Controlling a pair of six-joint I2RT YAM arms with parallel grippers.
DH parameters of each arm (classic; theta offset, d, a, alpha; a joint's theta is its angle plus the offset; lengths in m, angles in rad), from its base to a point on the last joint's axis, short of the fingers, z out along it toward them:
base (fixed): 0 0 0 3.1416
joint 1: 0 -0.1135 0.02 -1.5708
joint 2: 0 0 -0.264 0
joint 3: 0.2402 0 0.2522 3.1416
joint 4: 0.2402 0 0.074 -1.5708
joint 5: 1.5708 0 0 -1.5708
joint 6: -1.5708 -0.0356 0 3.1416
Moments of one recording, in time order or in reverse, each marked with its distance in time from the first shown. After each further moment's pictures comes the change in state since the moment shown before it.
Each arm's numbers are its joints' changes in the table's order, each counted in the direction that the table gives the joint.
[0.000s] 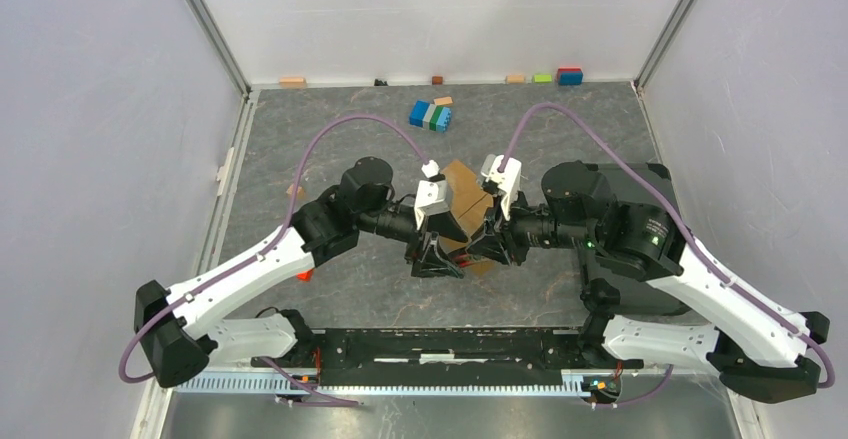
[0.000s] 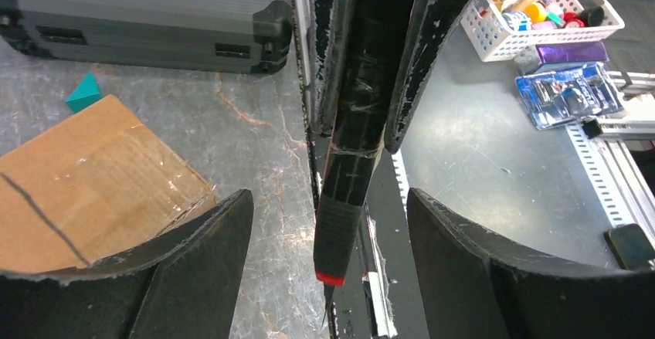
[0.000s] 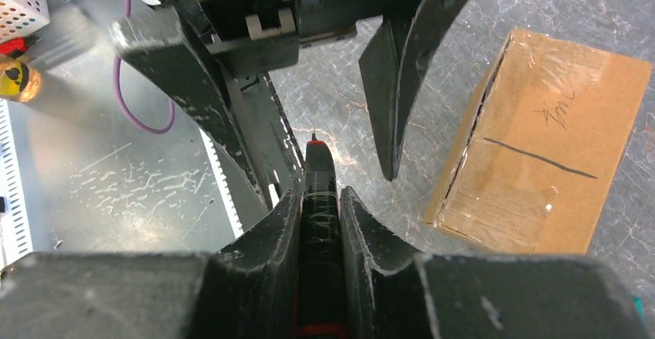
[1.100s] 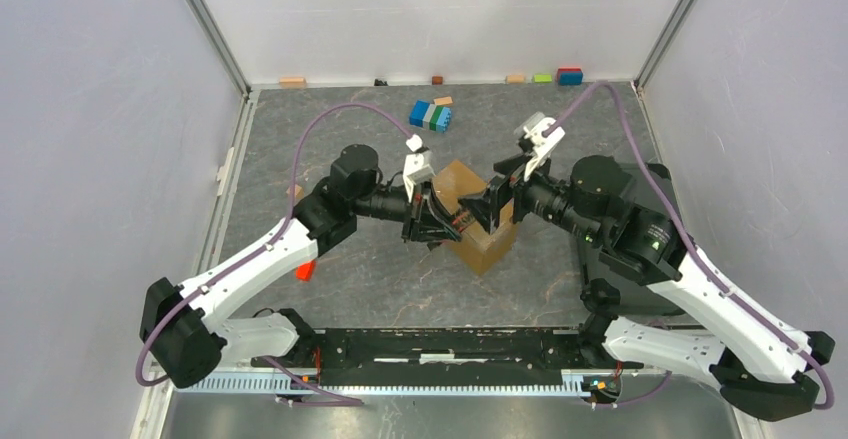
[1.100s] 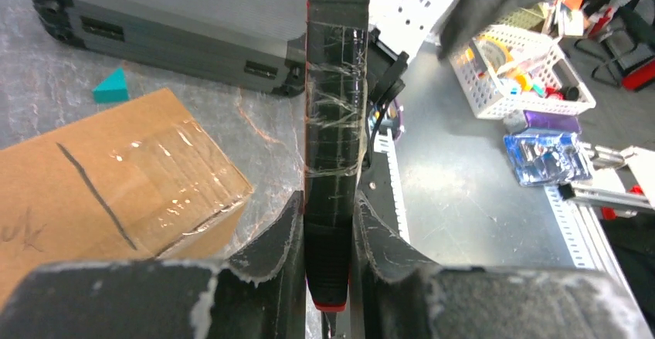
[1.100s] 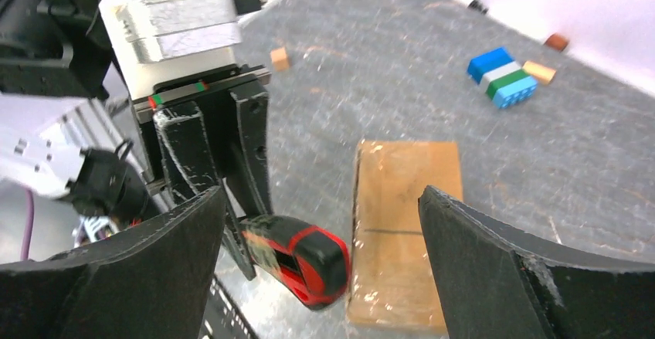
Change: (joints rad) left arm -0.127 -0.050 -0.059 -0.195 0.081 0.181; right arm 0.083 0.063 -0.105 -0.332 0.277 -0.044
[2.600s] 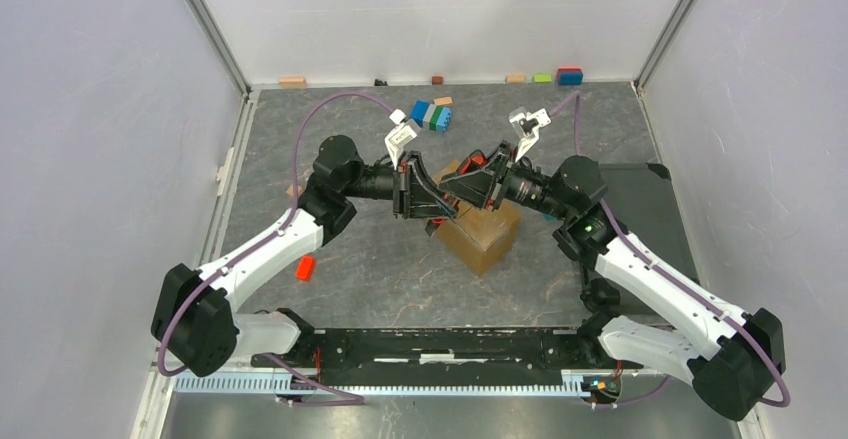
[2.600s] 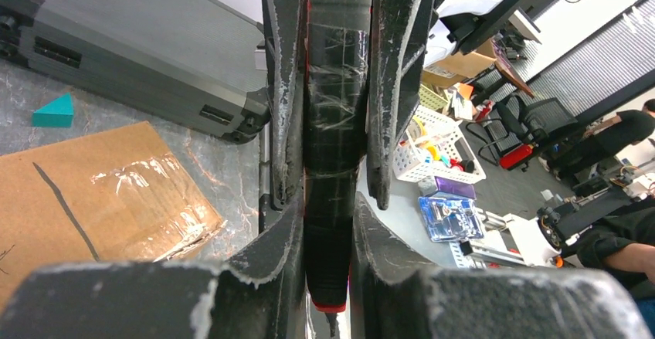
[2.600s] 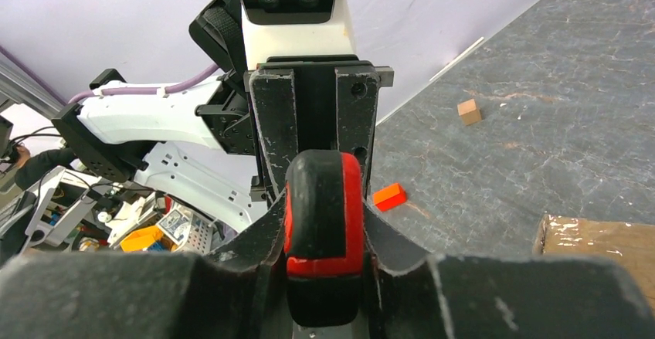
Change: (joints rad) left arm -0.148 -0.080 -0.061 -0.503 0.164 0.557; right arm 0.263 -0.112 -0.407 -0.898 -0.584 -0.572
